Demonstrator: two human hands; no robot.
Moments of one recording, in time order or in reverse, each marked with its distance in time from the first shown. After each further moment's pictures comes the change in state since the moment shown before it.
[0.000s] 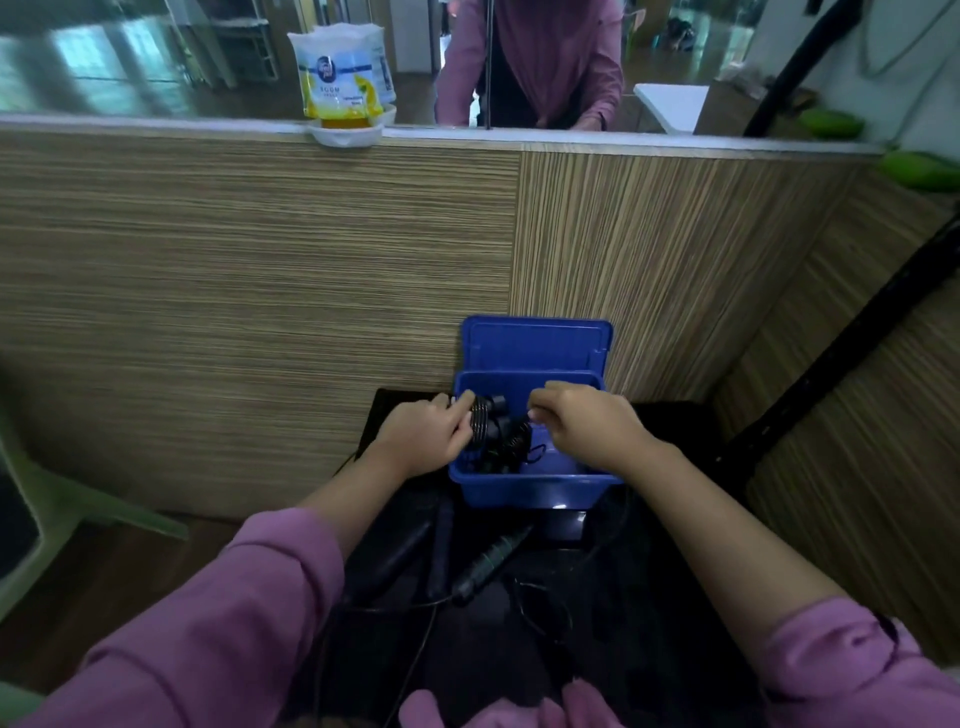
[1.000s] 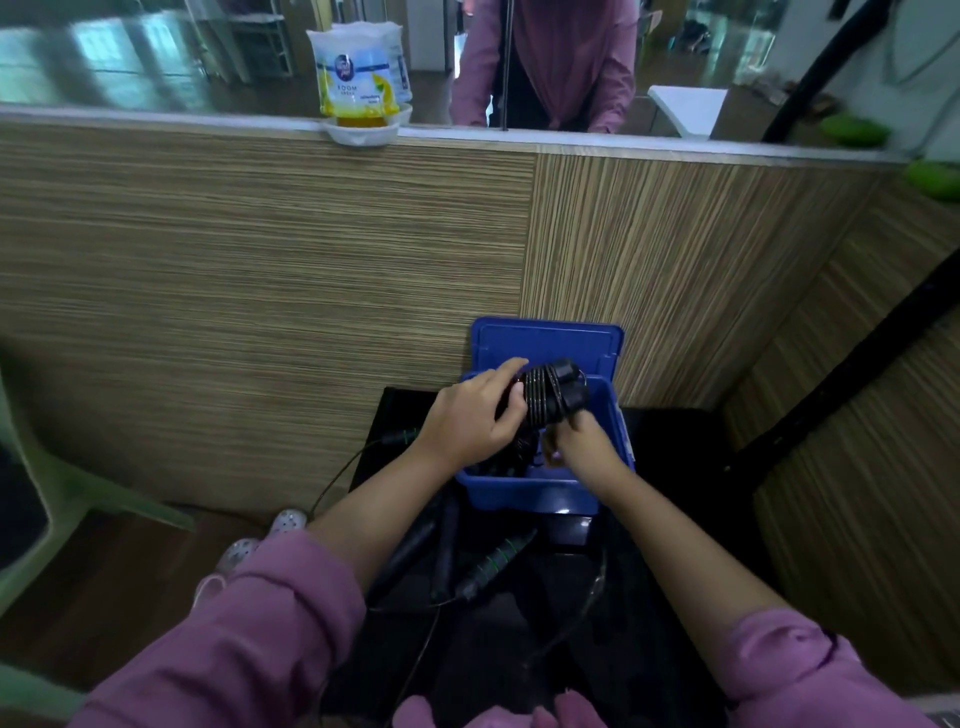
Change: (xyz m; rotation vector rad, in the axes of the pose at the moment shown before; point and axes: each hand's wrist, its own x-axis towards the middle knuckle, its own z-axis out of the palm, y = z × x) left_hand 0.029 0.047 -0.044 -0.450 0.203 -0.168; right_hand 0.012 0.000 0.051 1.042 0.076 0.464
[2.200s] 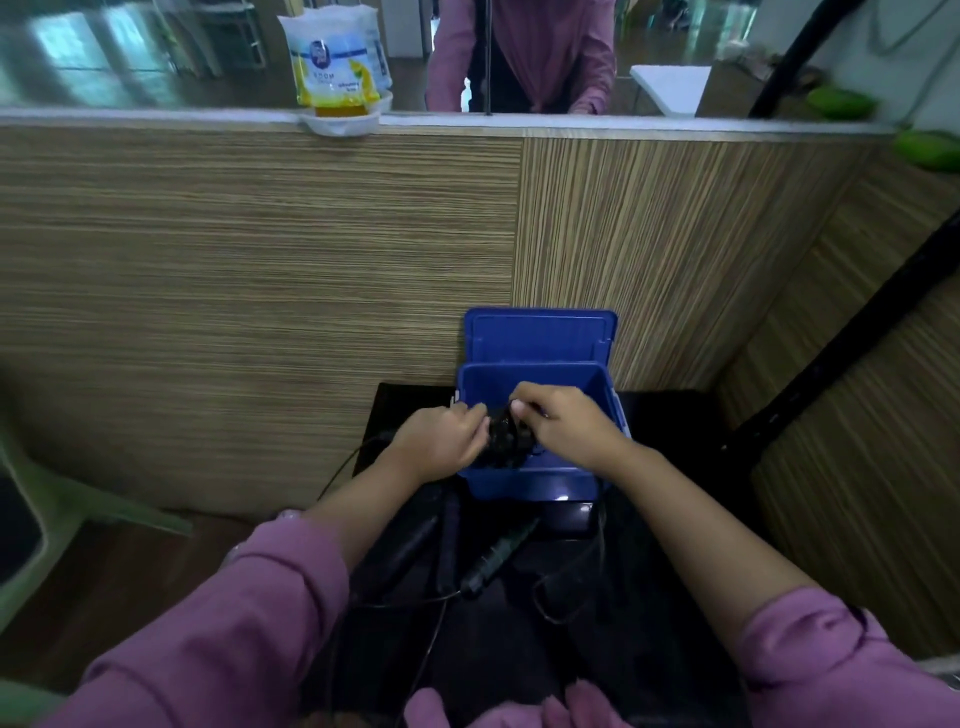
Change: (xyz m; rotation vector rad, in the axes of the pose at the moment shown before) left_hand -0.030 -0.061 0.025 0.291 -0.192 0.215; right_hand -0.010 -0.027 -0.005 -0.599 -0.165 -0.412
